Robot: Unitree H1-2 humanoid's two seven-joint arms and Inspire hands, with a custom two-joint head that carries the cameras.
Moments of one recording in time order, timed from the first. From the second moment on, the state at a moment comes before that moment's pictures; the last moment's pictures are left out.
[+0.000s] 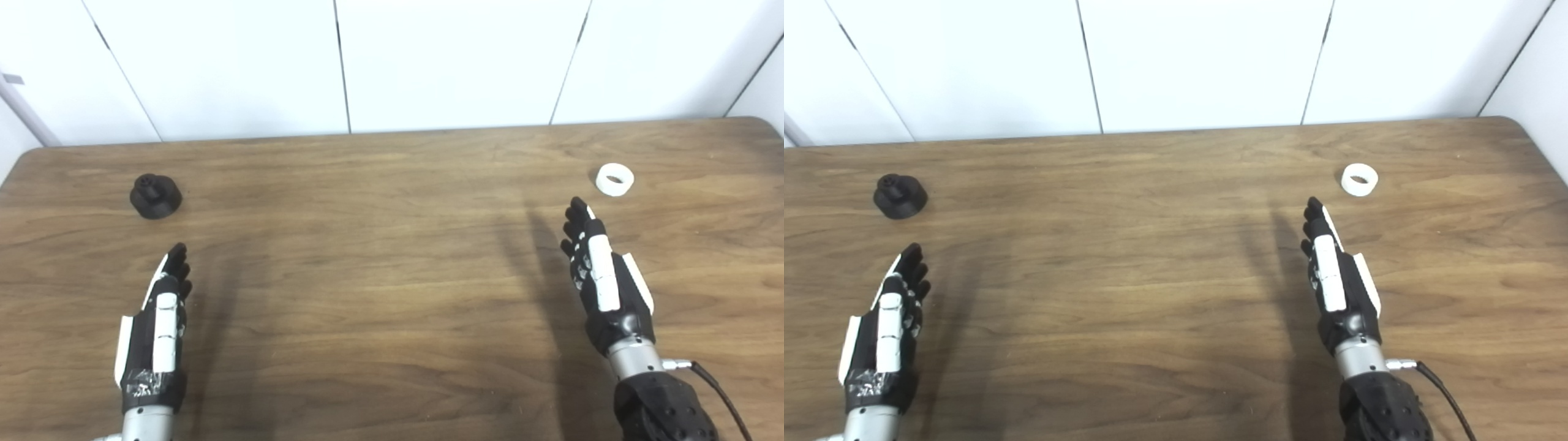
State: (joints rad) left arm 0.27 0.13 0.14 -0.31 -0.13 -0.01 0.03; right arm 0.11 -0.05 -0.05 -0.41 0.03 0.31 0.02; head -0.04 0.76
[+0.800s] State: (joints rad) left arm 0.27 0.11 0.07 -0.30 -0.05 -0.05 0.04; right arm 0.13 -0.10 -0.09 -0.36 0.09 0.26 0.07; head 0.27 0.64
